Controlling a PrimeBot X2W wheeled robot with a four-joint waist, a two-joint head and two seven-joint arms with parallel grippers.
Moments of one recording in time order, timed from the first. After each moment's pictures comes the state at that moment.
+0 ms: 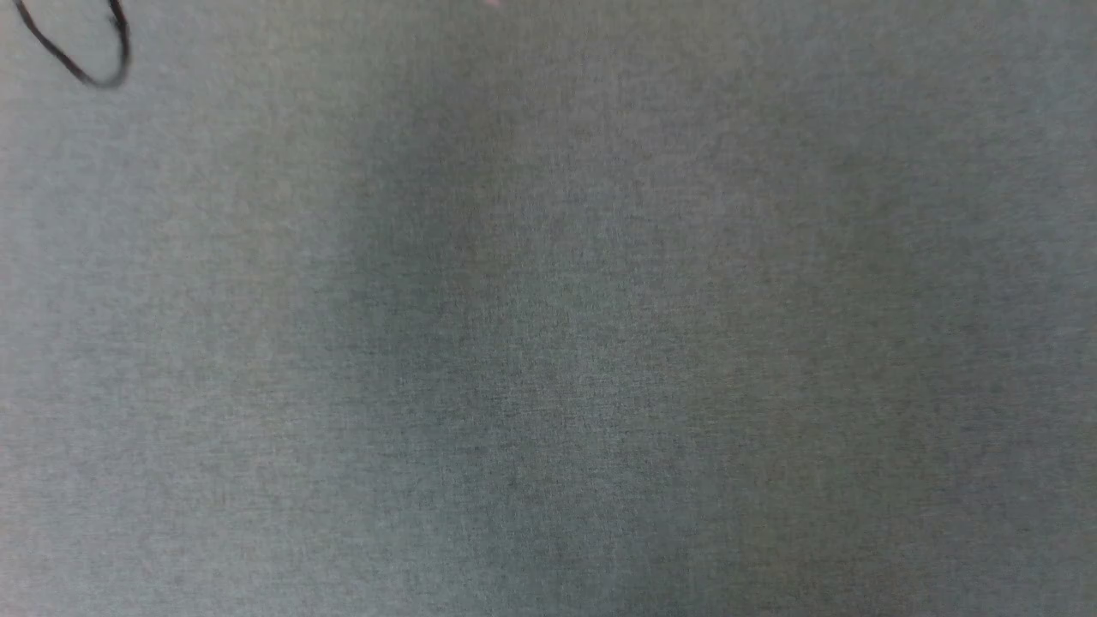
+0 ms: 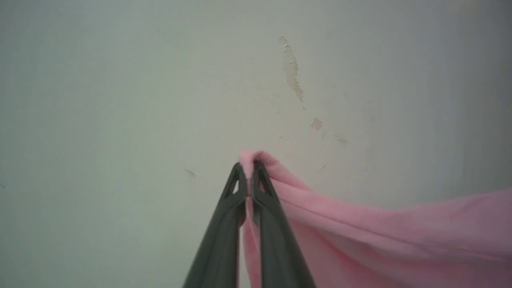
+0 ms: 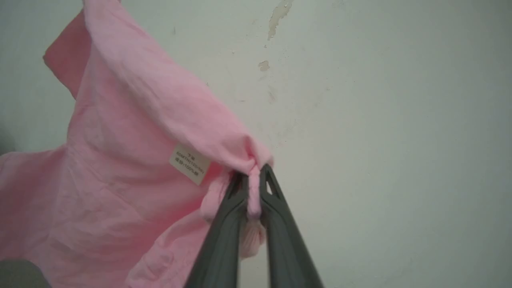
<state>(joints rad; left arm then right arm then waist) -1.70 0.49 -0.78 0.61 -0.88 0.13 -0.22 -1.63 -0.68 0.80 0.30 0.49 0.13 -0.01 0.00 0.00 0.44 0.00</state>
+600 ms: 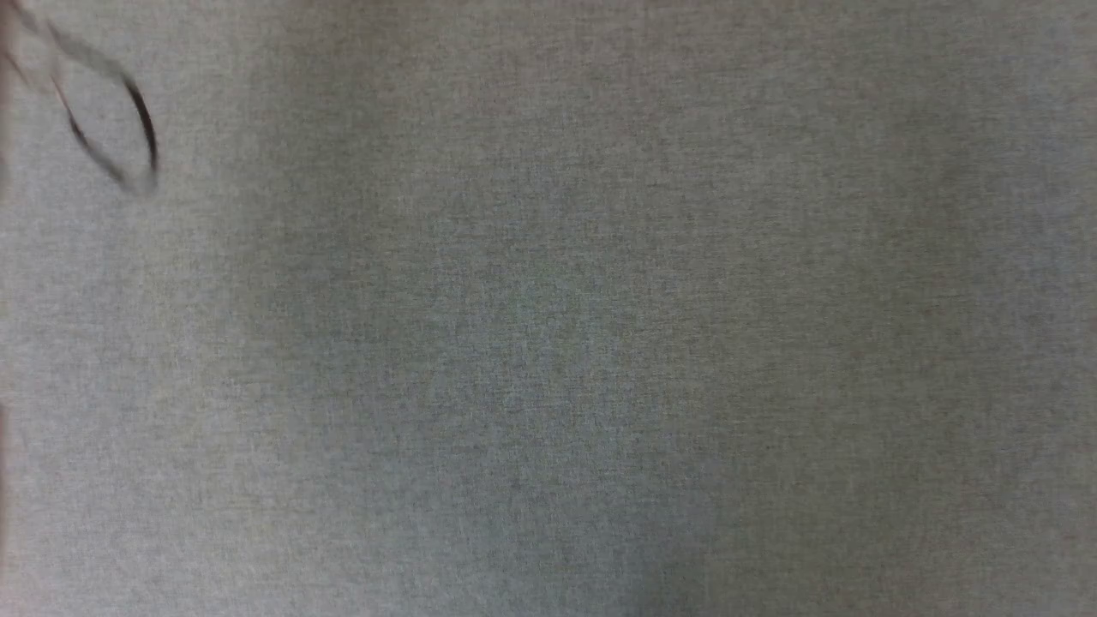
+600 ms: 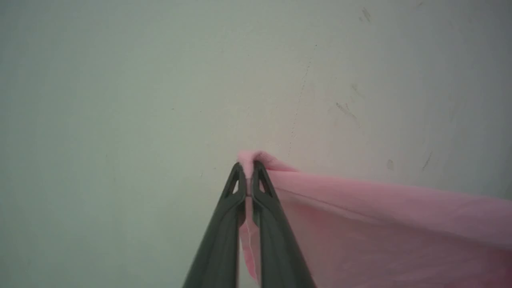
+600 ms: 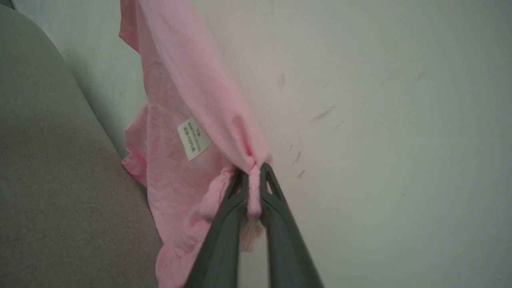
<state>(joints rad) -1.54 0.48 -0.60 0.62 -0.84 0.10 -0.26 -1.69 -0.65 1.06 0.50 0.55 0.13 -0.14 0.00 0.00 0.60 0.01</state>
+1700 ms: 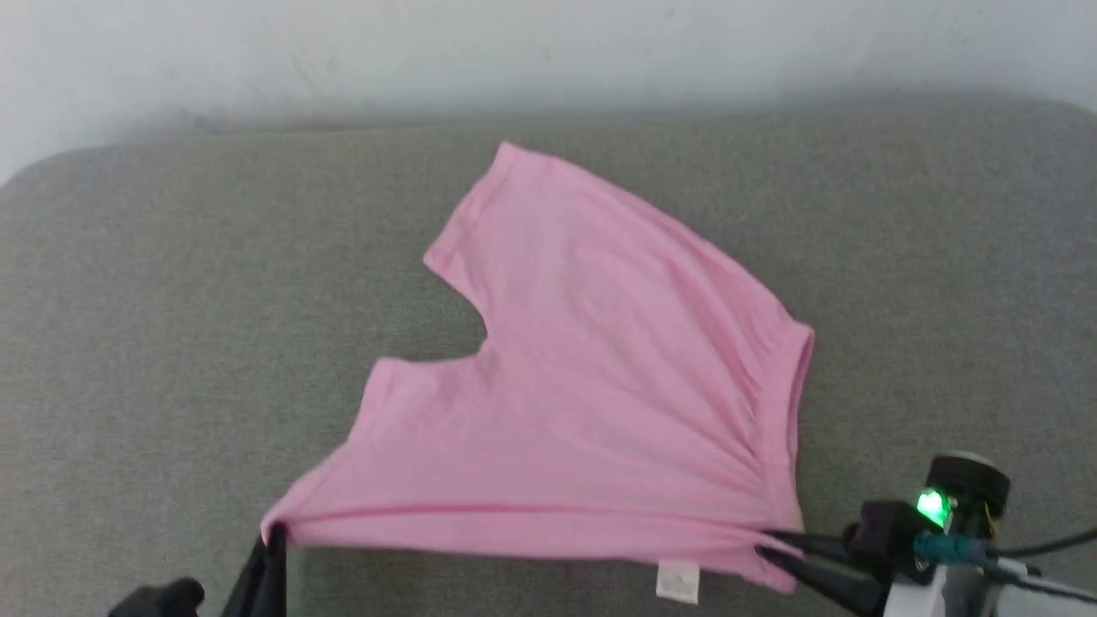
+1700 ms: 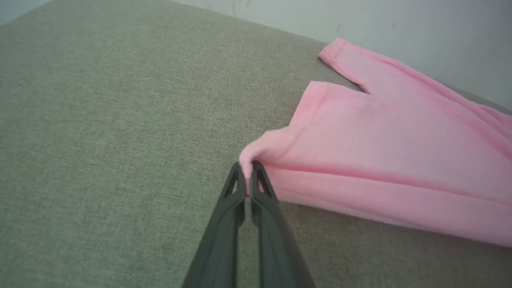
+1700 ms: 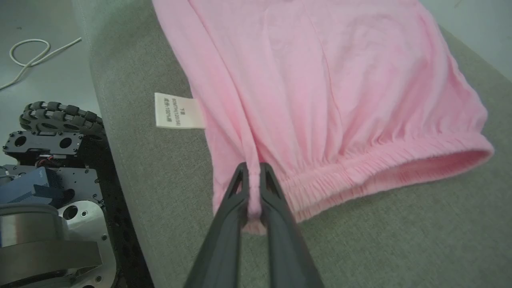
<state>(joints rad) 0.18 0.42 -0.27 0.04 -0.69 0.23 -0.24 -0.55 -0.88 1.24 0.00 0.65 0.13 -0.11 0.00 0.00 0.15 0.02</state>
